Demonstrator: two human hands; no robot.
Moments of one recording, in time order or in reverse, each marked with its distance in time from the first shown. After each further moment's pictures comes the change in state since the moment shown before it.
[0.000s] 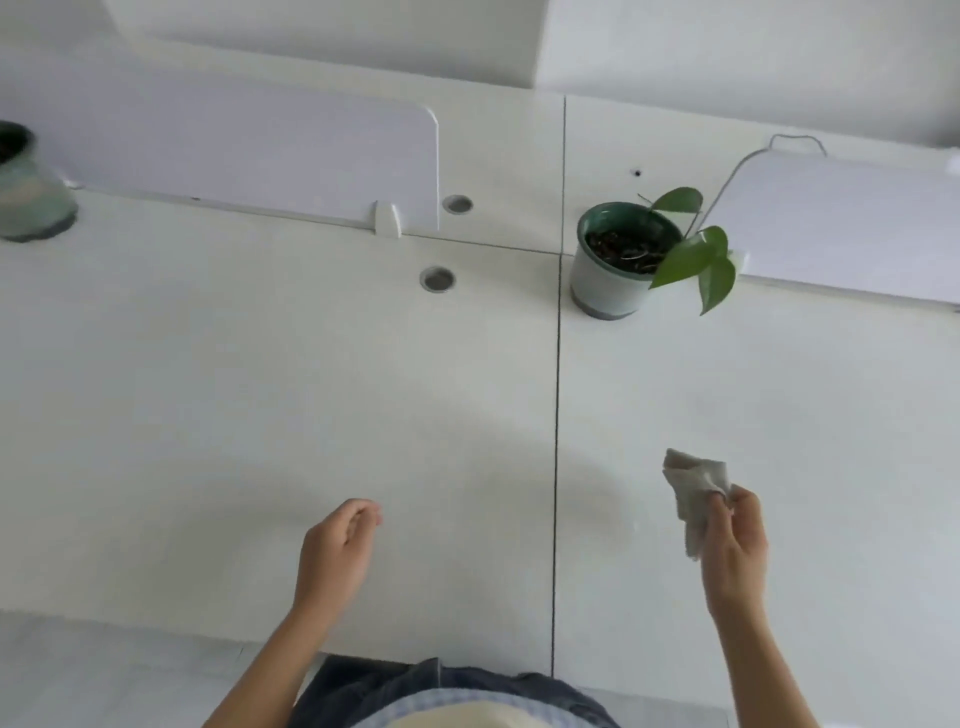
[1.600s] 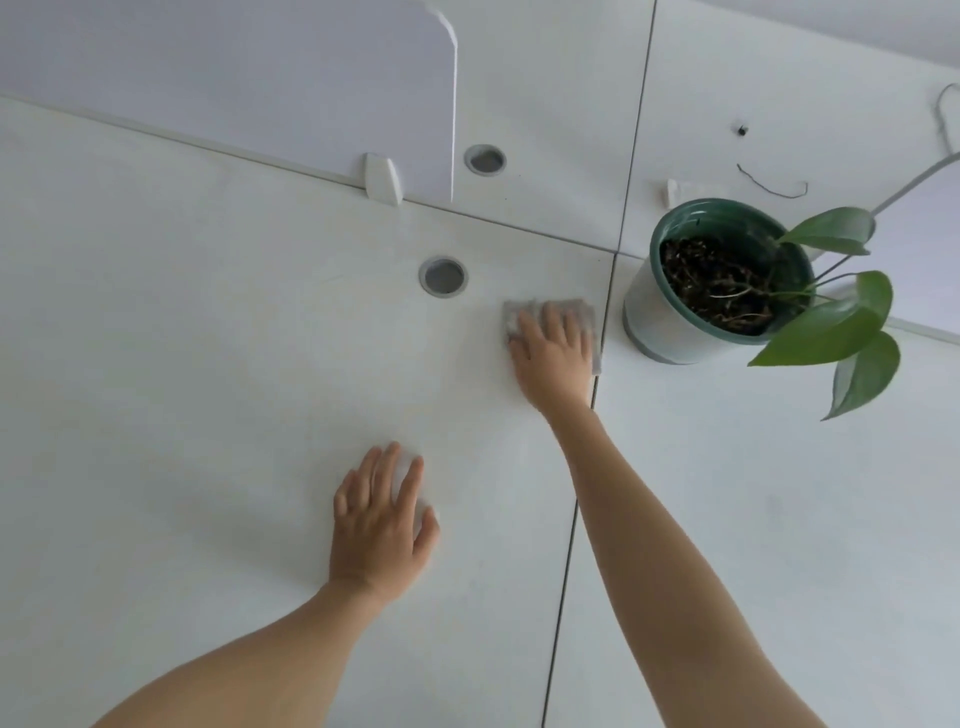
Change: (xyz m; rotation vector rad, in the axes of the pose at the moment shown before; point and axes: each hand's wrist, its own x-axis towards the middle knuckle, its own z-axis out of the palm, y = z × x) left_hand 0.127 0.004 0.099 0.813 0.187 0.447; right_hand 0.202 -0.041 0.275 -0.905 -0.516 -0.547
